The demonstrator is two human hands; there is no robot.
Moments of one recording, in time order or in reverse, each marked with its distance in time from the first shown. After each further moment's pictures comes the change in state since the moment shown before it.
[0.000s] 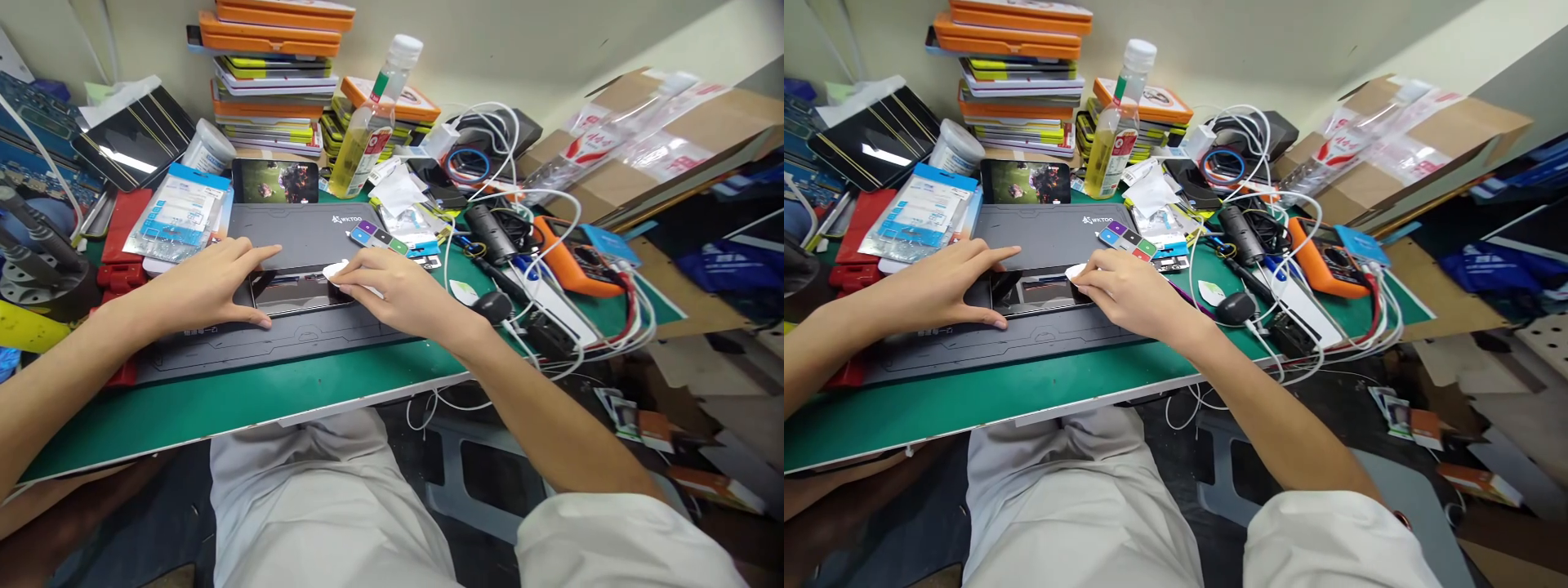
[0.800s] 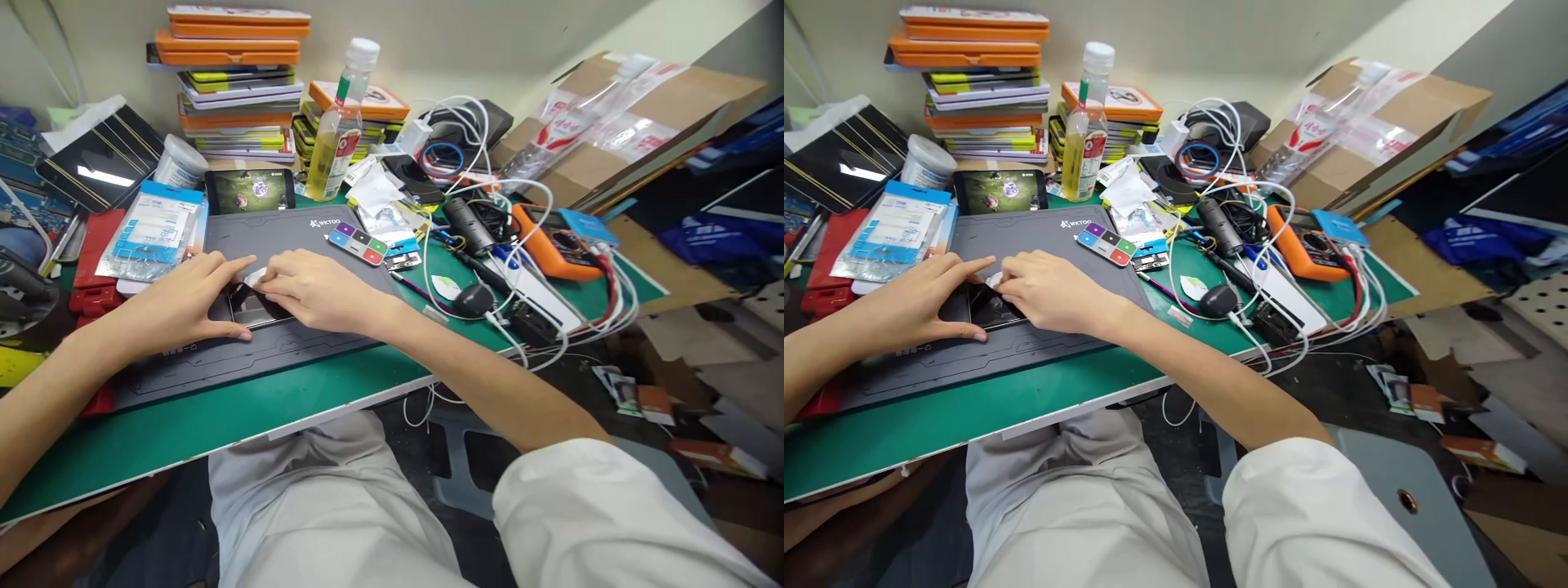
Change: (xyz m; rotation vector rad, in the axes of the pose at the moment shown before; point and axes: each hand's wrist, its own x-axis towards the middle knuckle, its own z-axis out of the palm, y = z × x) left_hand -0.004 -0.011 -0.001 -0.050 0.004 0.006; right_hand 0.069 -0.026 0.030 -0.092 -0.126 -0.154
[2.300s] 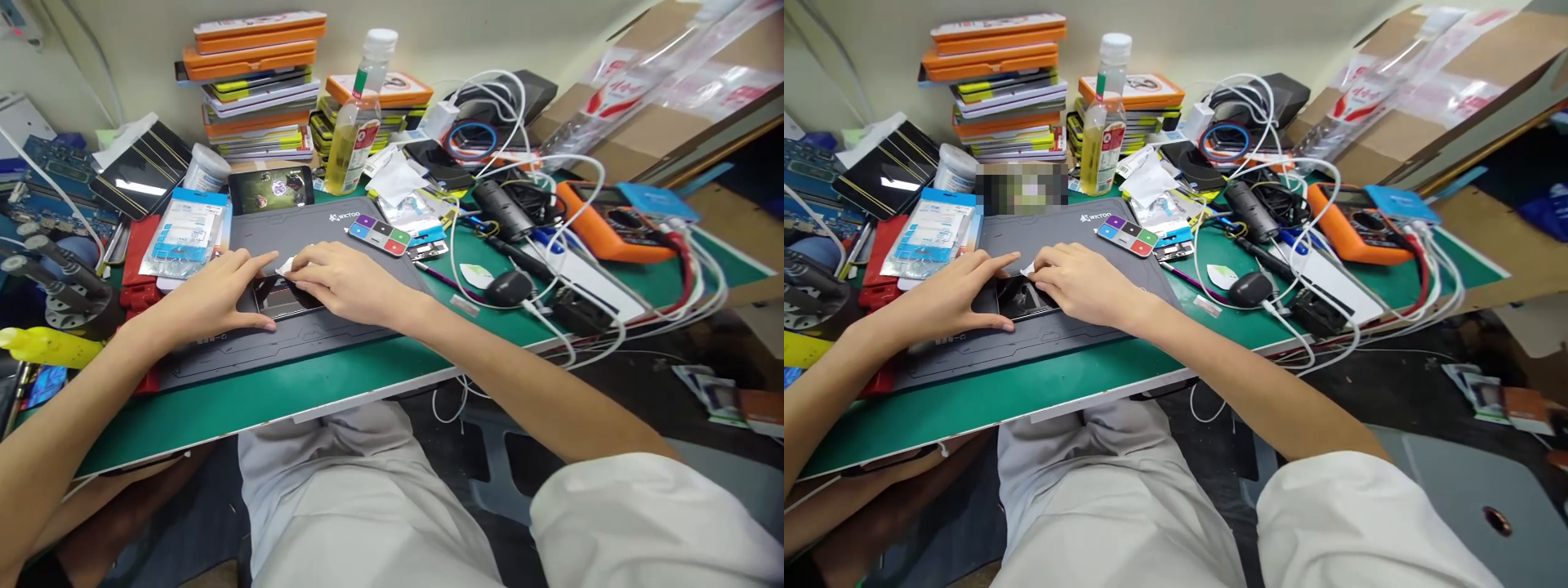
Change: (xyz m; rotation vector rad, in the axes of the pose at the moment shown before) left_hand 0.002 0.008 -0.005 0.034 -0.030 0.006; right_hand -0.012 -0.001 0.004 0.142 0.085 0.145
